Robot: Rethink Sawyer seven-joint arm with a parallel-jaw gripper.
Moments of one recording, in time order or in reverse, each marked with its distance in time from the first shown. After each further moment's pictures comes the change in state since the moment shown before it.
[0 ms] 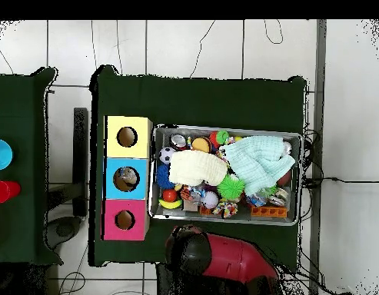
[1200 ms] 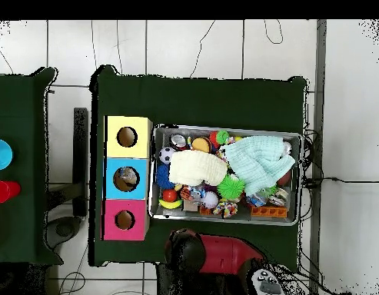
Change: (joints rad) arm -0.028 0.162 0.046 0.000 -0.079 -0.126 0.000
